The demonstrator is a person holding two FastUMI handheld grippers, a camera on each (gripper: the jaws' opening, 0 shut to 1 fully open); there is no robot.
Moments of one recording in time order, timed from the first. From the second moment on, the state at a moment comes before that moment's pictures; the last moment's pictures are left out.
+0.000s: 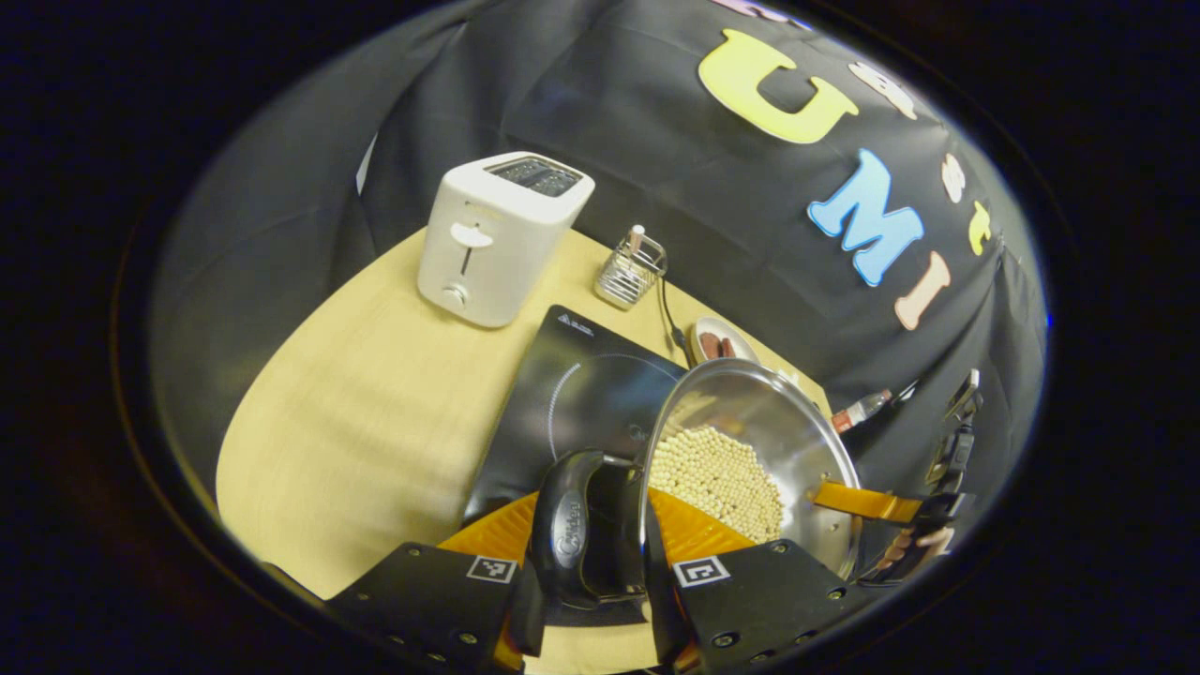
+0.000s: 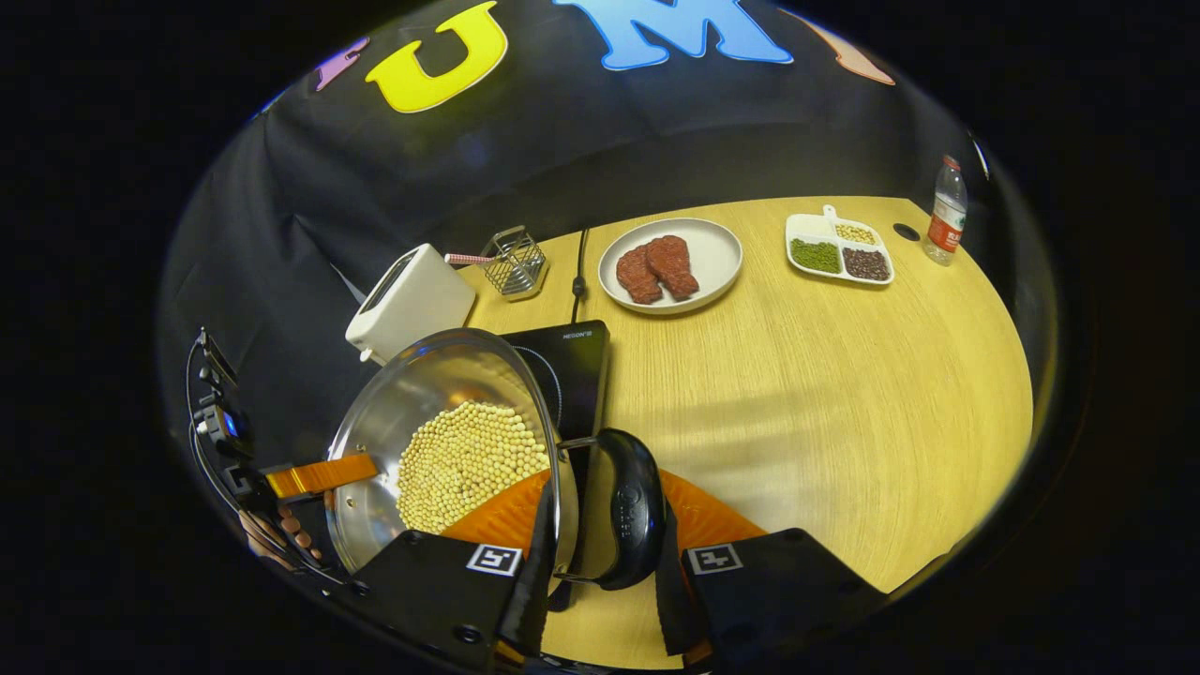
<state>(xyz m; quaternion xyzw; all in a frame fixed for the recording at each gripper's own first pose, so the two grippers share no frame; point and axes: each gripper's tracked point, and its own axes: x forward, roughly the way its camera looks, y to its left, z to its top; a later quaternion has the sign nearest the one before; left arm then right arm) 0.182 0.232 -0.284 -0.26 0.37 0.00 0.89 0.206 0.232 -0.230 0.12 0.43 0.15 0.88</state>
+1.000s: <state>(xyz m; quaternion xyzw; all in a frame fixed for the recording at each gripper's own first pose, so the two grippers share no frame) 0.271 0.273 -0.315 -0.23 0.35 -0.02 0.91 0.273 0.268 -0.269 0.17 0.43 0.14 0.88</state>
